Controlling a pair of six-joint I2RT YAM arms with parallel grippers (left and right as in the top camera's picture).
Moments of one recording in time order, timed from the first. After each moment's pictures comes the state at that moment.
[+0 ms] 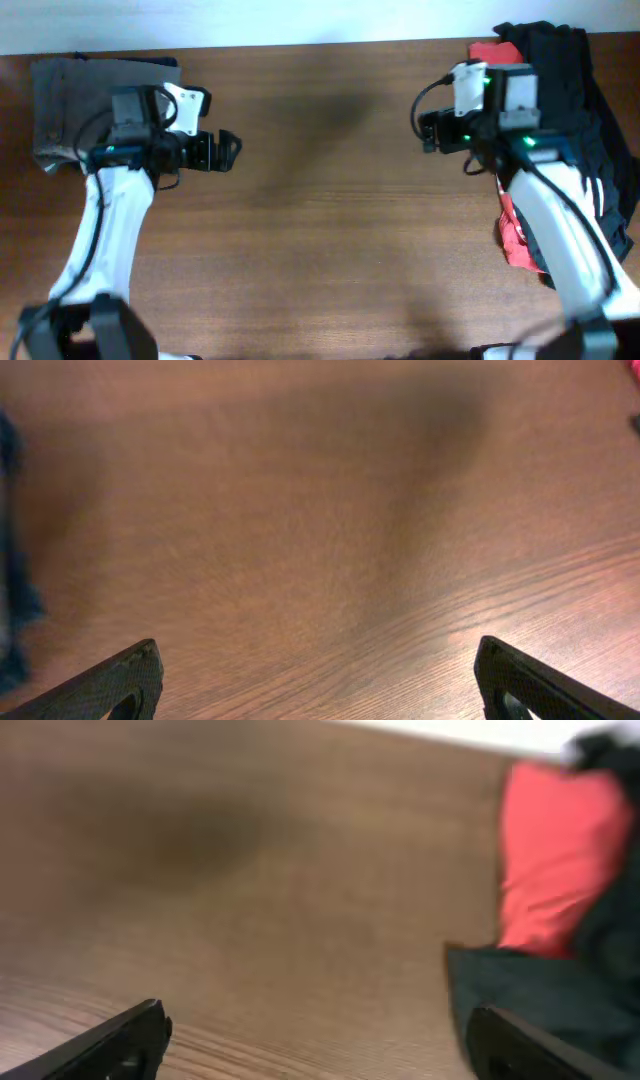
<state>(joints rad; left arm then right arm) 0.06 1.62 1.29 -0.64 0.41 0.17 0.06 1.54 1.31 -0.60 -0.11 -0.13</state>
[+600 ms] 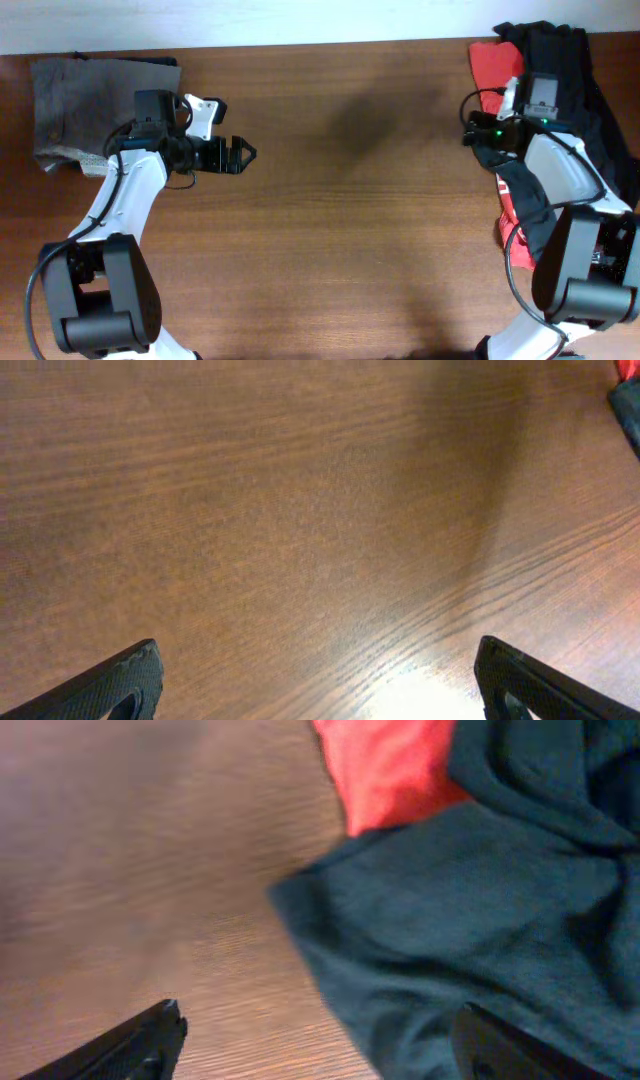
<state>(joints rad) 0.06 1.82 1.29 -0.56 0.55 0.17 -0.20 1.87 1.31 -0.47 -0.04 0.10</state>
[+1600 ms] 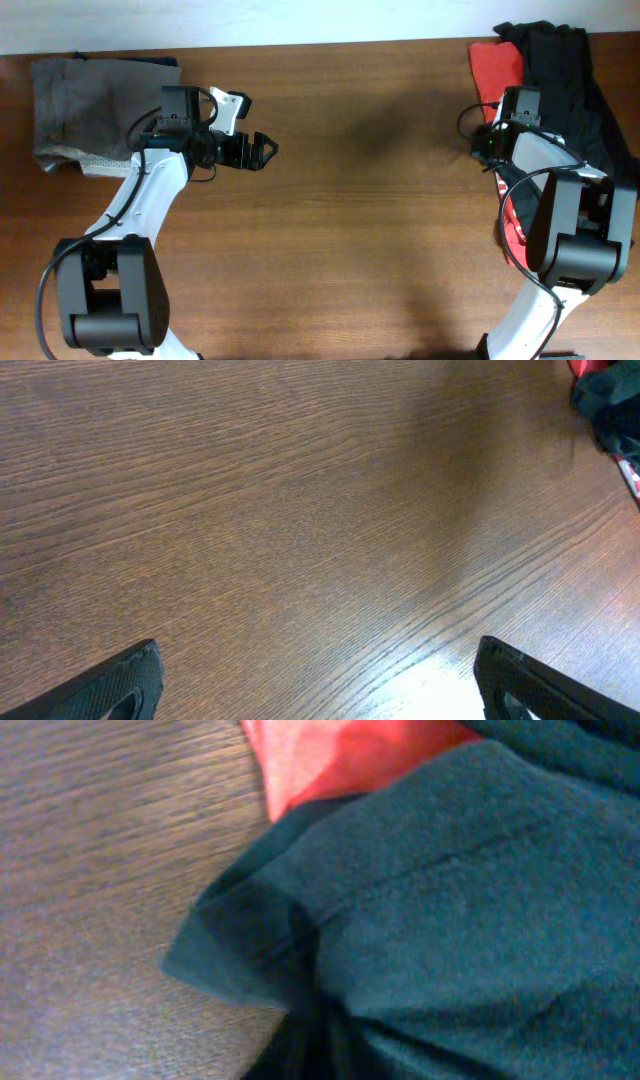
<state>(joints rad) -0.04 1.82 1.29 -0.48 0.55 0.14 -0.21 2.06 1.31 -0.34 0.06 0.08</state>
